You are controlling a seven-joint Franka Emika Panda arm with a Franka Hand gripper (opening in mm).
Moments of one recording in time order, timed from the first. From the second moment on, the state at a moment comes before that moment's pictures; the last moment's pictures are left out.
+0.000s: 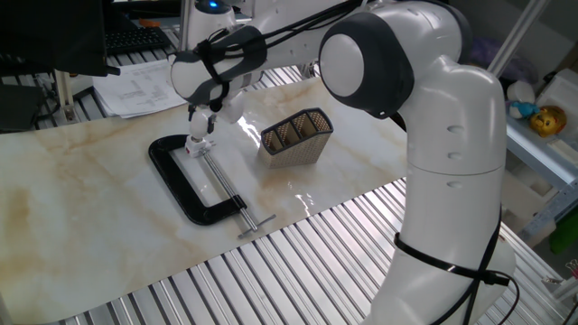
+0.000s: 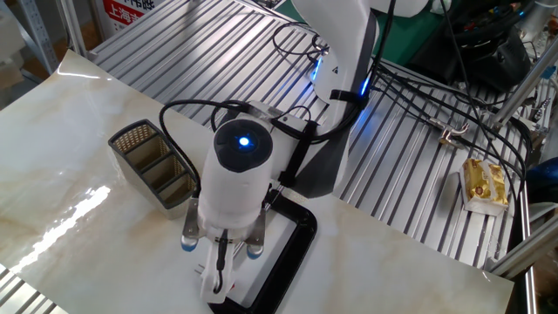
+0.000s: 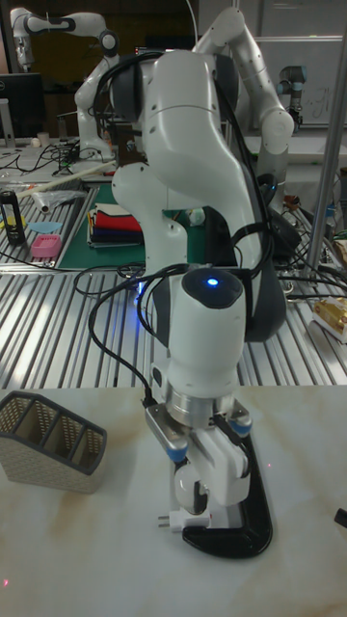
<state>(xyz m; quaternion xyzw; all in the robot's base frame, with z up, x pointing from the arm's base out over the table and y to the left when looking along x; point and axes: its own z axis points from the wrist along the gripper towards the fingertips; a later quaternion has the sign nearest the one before) 0.657 0.041 0.138 0.52 0.85 0.00 0.06</state>
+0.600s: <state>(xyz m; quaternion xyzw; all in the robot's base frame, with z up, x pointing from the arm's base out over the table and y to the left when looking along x) 0.657 0.045 0.137 0.60 0.79 -0.02 0.10</state>
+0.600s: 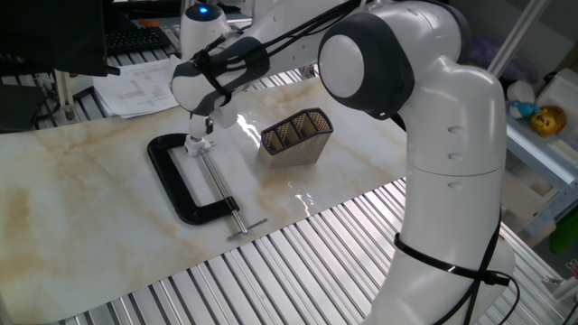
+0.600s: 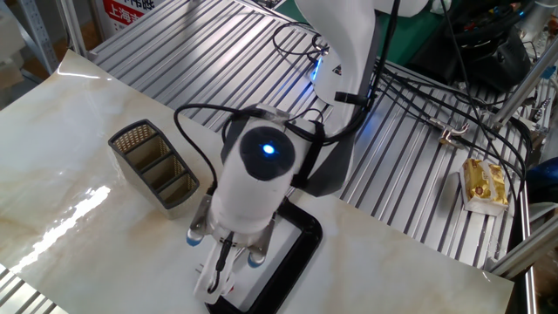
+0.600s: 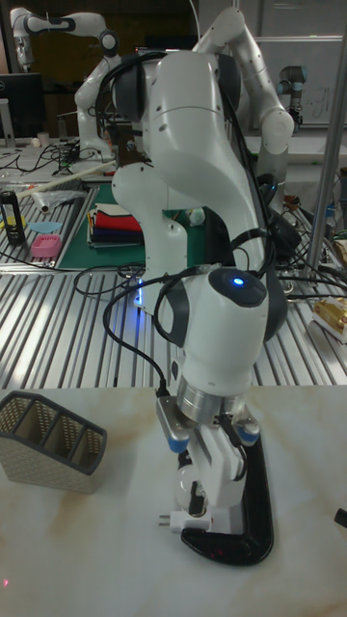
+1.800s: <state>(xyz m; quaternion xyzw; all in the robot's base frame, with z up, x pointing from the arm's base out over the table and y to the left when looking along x) 0.660 0.047 0.137 0.58 0.81 -0.02 0.09</state>
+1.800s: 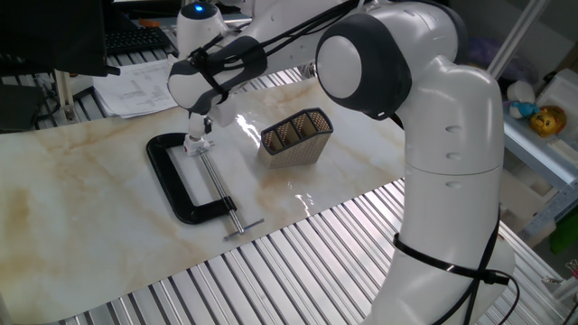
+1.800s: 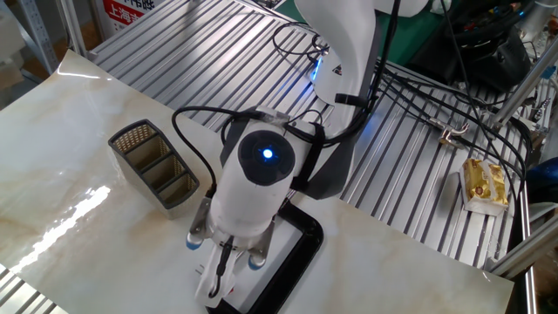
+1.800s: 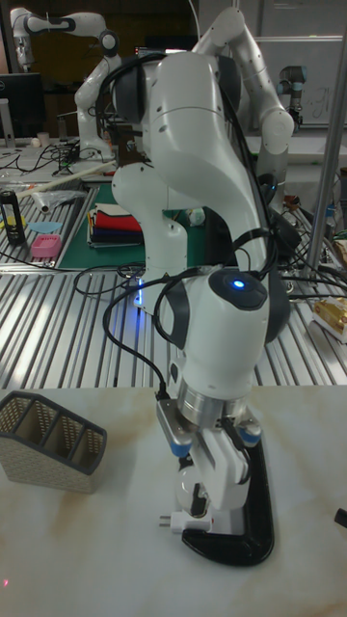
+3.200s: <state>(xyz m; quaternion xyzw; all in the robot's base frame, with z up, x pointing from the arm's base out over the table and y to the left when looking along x) 0.660 0.054 0.135 0.58 0.81 -0.02 0.08</state>
